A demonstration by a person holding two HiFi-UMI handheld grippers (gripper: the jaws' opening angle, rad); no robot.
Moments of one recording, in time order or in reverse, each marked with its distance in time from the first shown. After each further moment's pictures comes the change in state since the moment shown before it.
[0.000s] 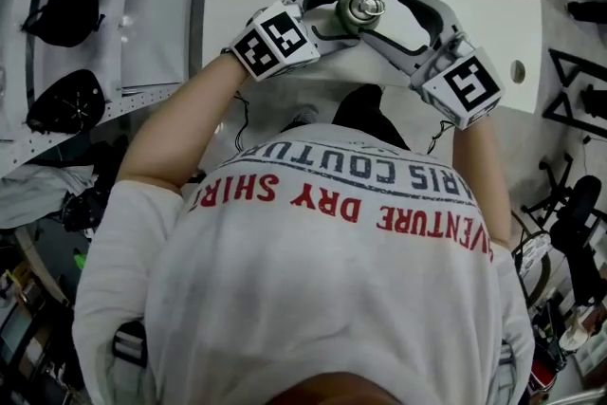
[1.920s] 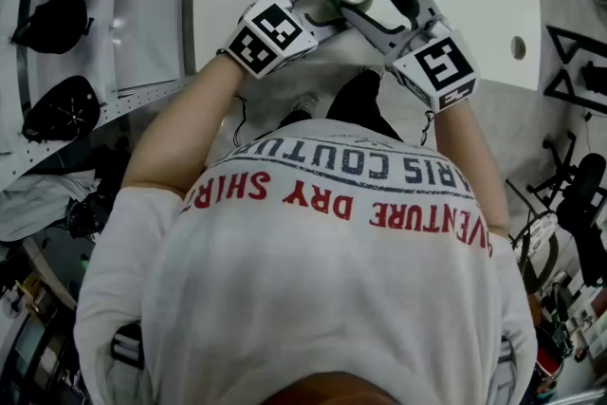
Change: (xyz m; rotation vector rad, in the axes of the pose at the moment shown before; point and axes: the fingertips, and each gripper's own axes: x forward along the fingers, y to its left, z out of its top) left arm 0.002 0.000 0.002 -0.050 -0.012 0.076; right arm 0.016 0.002 -0.020 0.028 0.046 -0.122
